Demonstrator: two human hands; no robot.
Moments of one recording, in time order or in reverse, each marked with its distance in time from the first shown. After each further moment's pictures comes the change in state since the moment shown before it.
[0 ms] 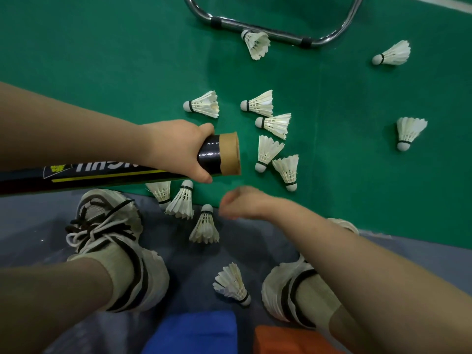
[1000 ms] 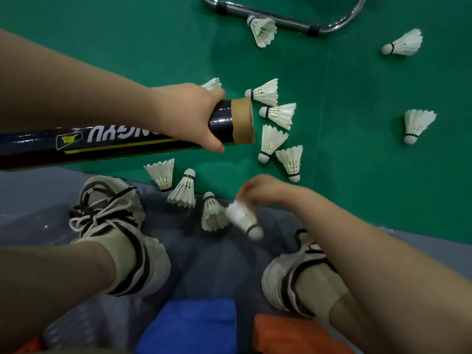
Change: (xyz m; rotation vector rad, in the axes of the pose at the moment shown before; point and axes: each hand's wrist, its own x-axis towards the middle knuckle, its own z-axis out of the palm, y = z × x) left_hand 0.006 0.007 -0.024 -0.019 0.115 -0.020; right_hand 0.007 0.041 -0.009 0.113 0.067 0.058
